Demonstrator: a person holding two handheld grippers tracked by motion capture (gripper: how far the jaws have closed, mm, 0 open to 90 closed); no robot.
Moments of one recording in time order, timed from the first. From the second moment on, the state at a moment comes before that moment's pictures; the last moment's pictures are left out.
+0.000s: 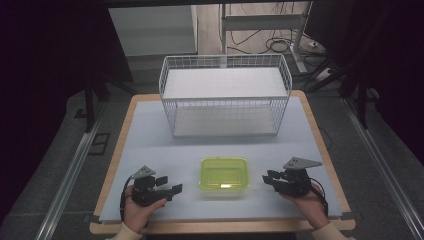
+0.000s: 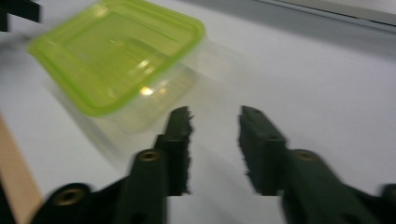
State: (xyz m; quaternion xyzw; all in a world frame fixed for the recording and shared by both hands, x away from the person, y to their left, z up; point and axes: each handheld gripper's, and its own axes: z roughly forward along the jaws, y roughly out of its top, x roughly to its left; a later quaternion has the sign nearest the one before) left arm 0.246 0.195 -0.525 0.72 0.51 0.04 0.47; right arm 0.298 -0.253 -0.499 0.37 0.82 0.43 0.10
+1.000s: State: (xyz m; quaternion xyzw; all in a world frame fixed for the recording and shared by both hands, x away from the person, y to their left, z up) left arm 0.284 0.161 -0.516 0.69 0.53 -0.08 0.48; right arm 0.311 -0.238 -0.494 0.41 0.78 0.47 -0.02
